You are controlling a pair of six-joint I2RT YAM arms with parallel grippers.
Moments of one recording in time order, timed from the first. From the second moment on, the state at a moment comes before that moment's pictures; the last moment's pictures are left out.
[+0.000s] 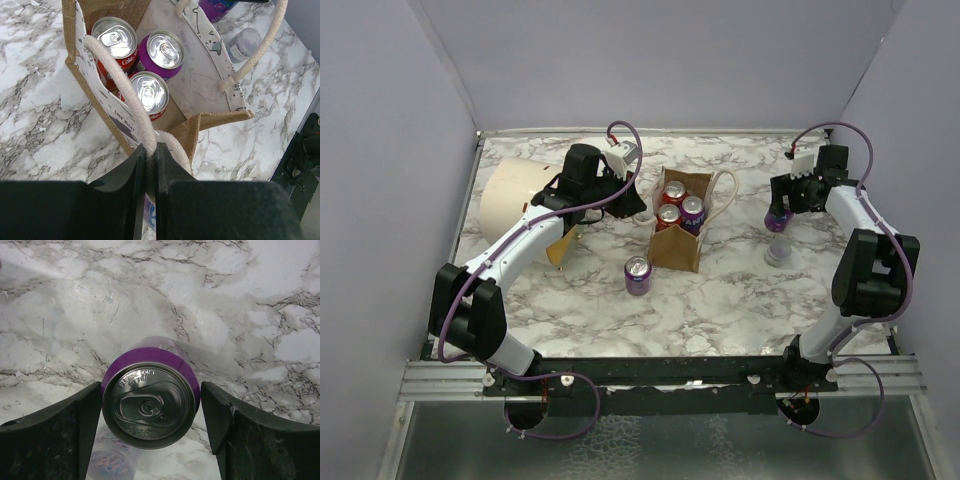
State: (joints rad) left arm -0.45 1.51 1.21 -0.24 0.54 -0.15; right arm -0.18 1.72 1.25 -0.45 -0.29 -0.37
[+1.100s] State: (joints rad) left arm -0.45 1.49 1.21 -0.24 0.54 -0.13; right arm -0.03 1.35 1.62 -0.63 -0.62 -0.34
